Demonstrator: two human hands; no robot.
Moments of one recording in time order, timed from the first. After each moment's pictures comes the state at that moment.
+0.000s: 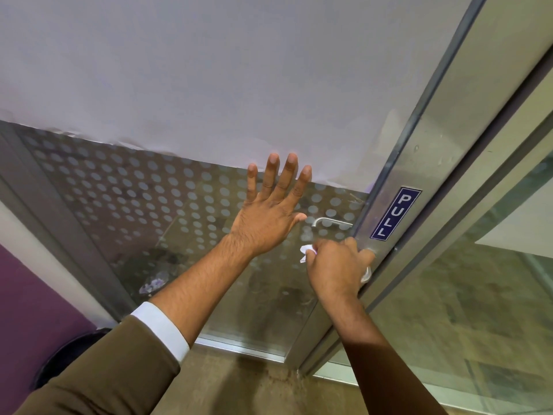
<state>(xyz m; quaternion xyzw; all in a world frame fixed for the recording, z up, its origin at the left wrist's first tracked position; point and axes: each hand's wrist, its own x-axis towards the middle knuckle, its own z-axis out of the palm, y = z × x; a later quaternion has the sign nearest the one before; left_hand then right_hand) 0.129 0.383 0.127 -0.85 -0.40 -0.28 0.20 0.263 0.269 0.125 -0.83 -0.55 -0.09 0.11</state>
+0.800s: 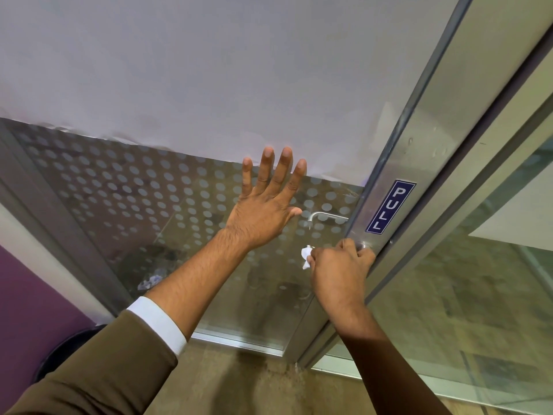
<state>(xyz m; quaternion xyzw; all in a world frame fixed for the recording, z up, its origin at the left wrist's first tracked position) 0.128 0.382 0.129 -0.85 -0.41 -0.27 0.19 0.273 0.240 0.120 -0.79 -0.60 -0.10 0.06</state>
